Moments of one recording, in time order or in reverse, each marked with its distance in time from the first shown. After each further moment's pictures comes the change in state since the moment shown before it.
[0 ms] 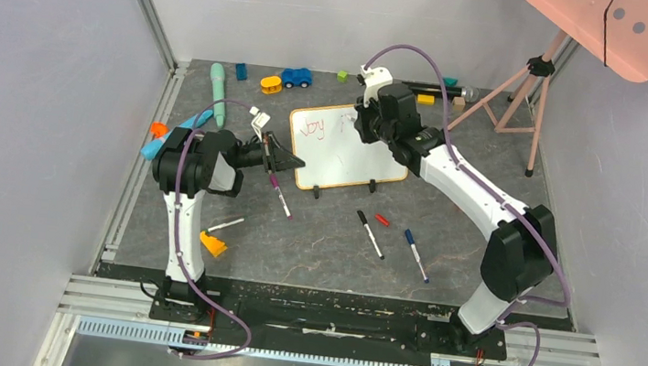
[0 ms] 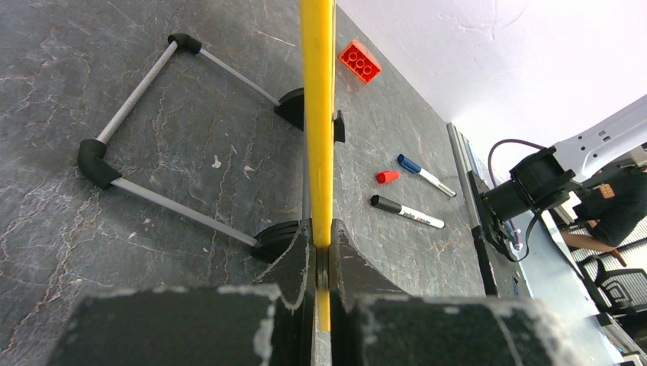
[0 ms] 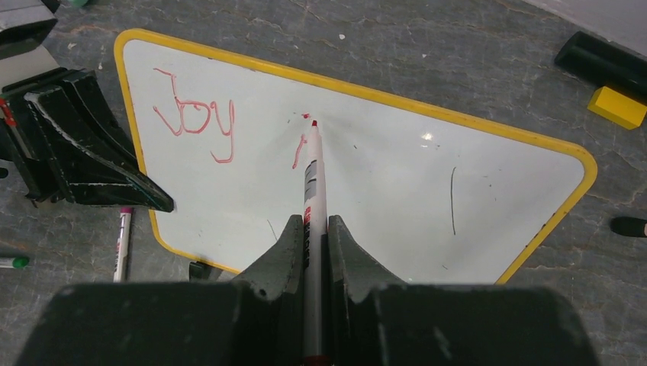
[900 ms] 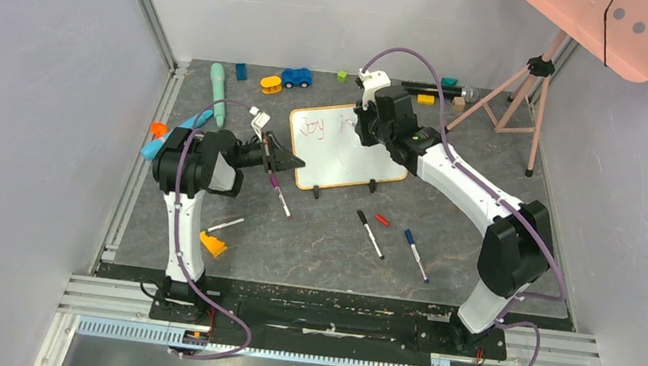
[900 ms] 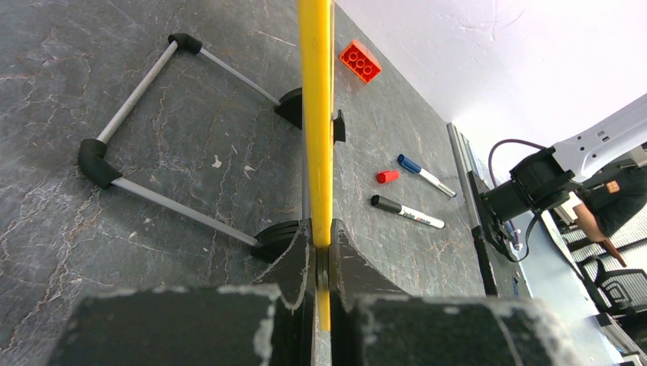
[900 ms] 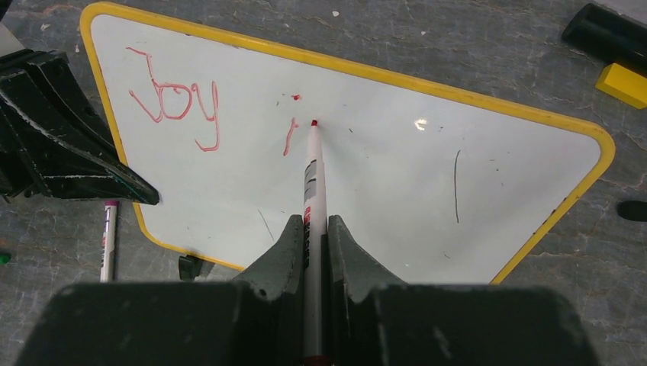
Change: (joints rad) left arm 0.000 0.000 0.000 0.000 0.000 0.000; right arm -0.002 0.032 0.000 -0.024 0.021 0.007
